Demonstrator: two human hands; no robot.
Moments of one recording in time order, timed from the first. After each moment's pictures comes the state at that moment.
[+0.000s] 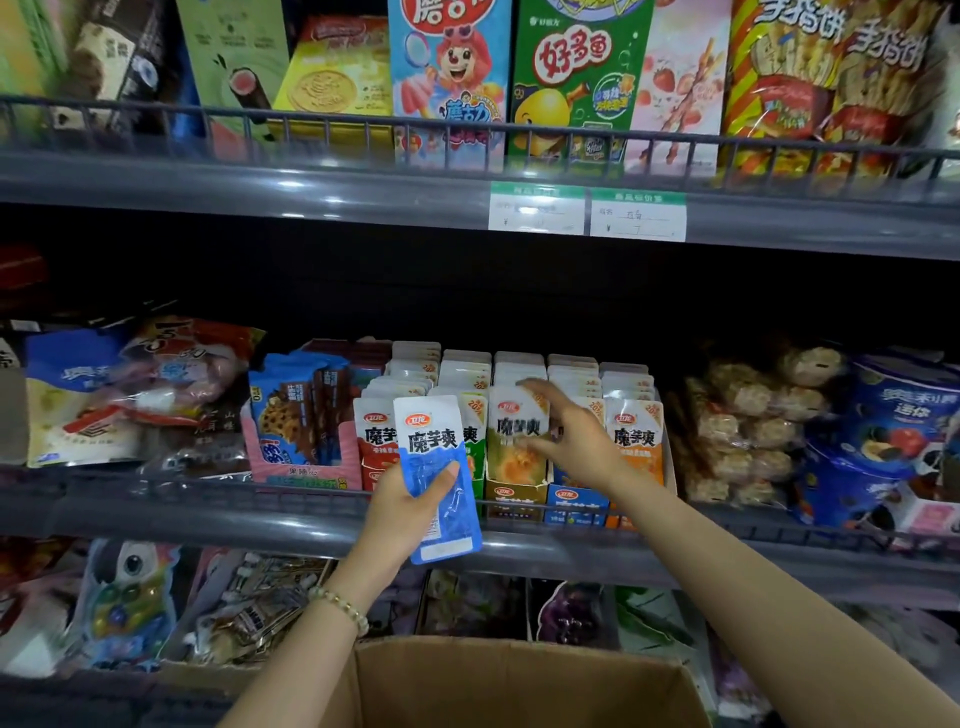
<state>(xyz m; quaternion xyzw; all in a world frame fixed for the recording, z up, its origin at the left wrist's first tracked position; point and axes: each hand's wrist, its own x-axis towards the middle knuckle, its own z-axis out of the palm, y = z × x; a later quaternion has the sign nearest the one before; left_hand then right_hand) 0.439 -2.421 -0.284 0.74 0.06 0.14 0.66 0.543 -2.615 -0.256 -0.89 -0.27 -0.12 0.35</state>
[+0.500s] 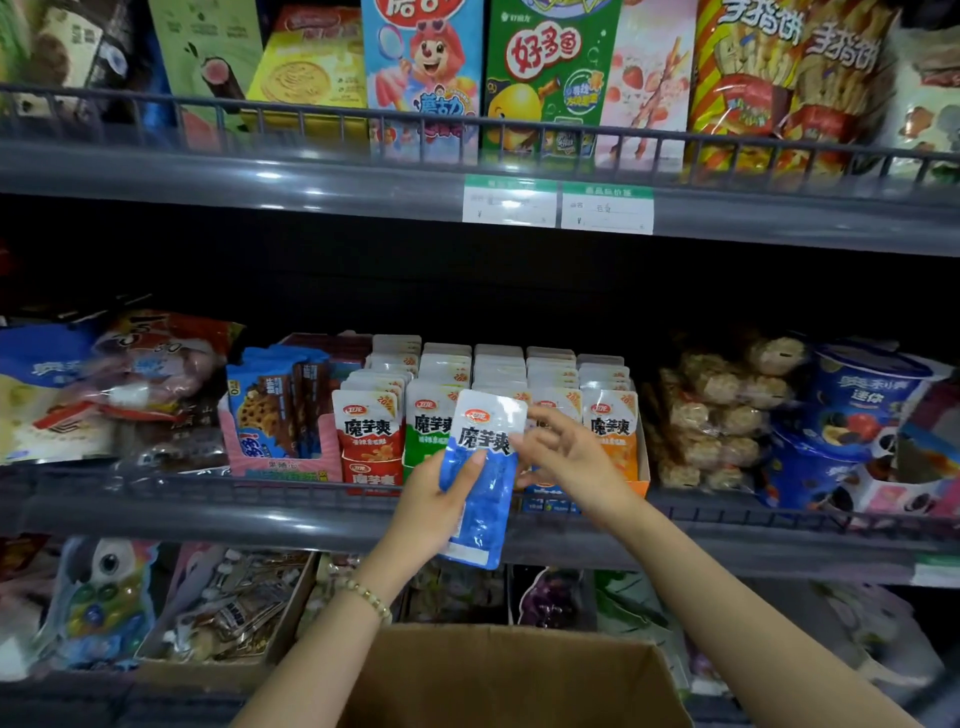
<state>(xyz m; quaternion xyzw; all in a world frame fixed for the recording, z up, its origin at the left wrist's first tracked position) 0.435 -2.461 -0.279 0.77 -0.05 0.13 0.62 0.481 -2.626 -0.251 -0.72 -0.21 0.06 0.66</state>
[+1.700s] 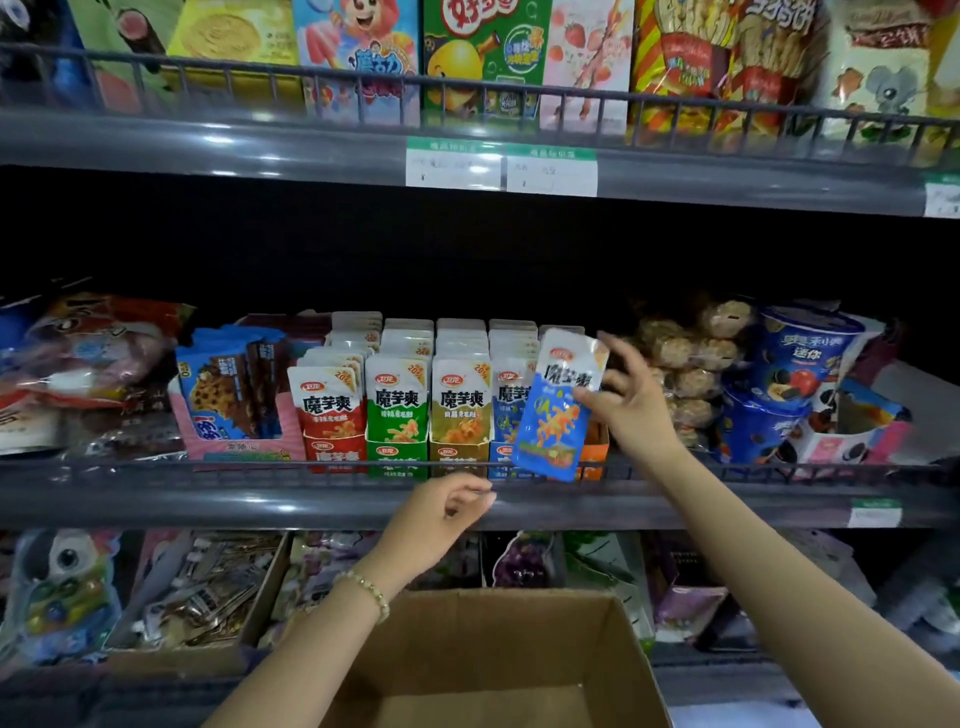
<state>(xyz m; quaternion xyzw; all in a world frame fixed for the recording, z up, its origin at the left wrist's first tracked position) 0.437 -2.479 -0.330 0.88 -0.13 0.00 0.45 0.491 -2.707 -0.244 -0.70 -0.13 -0.11 0.69</state>
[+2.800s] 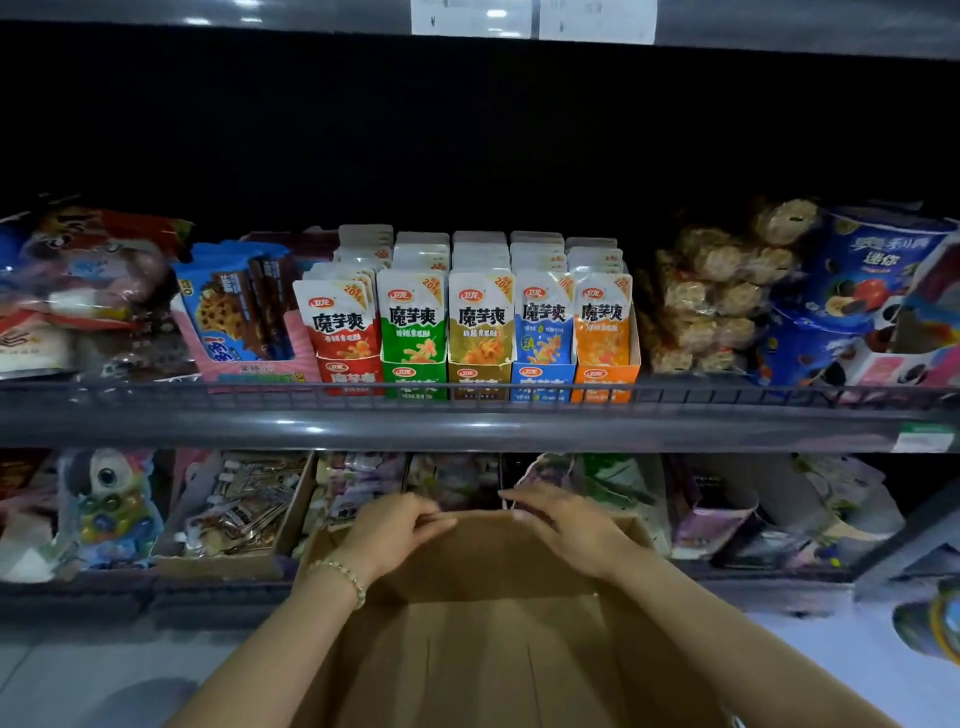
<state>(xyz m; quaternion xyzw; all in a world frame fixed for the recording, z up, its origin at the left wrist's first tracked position) 0.404 -2.426 -0.411 0.97 -0.11 -0.10 0.21 0.419 -2.668 -0.402 -0.94 -0.27 0.07 0.21</state>
